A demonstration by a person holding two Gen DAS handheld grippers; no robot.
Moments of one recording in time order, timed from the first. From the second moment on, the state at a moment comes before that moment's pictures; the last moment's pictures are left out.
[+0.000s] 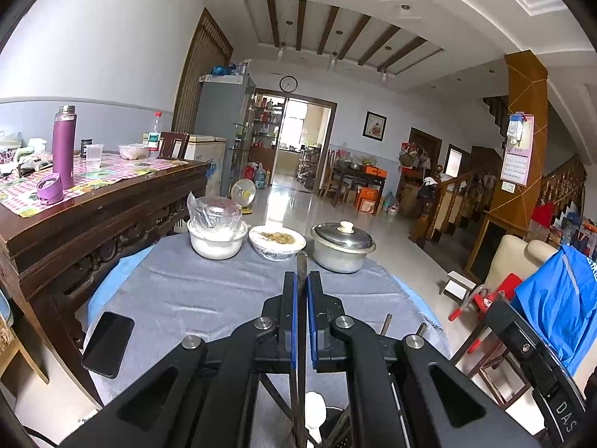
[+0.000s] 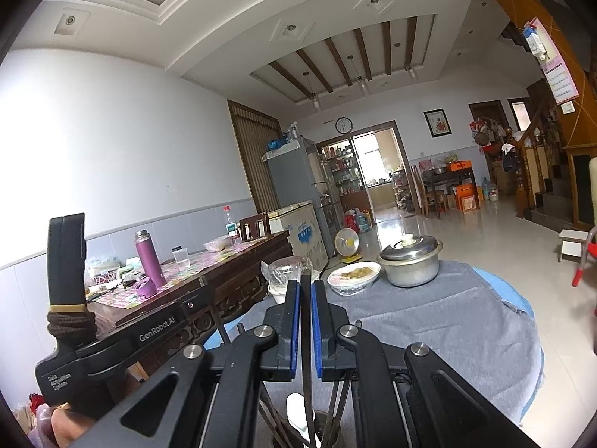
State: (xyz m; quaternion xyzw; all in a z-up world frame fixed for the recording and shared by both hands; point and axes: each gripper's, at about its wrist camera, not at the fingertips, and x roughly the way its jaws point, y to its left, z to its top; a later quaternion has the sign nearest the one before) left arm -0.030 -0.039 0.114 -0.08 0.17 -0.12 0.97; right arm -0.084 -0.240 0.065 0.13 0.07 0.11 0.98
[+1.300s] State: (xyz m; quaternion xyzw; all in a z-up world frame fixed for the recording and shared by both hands) left arm -0.017 -0.019 0.097 -0.10 0.19 -0.12 0.97; right arm -0.061 -0.208 0.047 0.10 0.13 0.11 0.98
